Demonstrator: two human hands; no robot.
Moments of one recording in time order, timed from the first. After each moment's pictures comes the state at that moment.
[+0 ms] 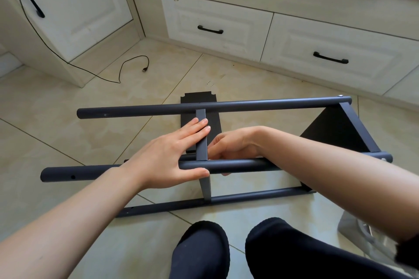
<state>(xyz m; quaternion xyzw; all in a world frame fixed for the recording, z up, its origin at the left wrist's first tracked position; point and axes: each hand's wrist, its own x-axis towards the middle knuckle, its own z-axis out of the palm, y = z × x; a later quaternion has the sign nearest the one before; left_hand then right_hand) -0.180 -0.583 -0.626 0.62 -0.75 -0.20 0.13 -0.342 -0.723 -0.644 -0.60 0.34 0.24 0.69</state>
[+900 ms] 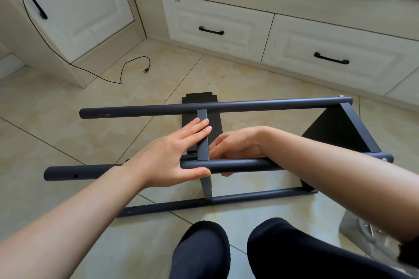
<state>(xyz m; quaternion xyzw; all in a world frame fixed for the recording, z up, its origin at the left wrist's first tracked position) -0.179 -0.585 -0.628 0.62 -0.74 -0.21 0.14 -0.347 -0.727 -0.644 -0.58 0.31 0.24 0.71</state>
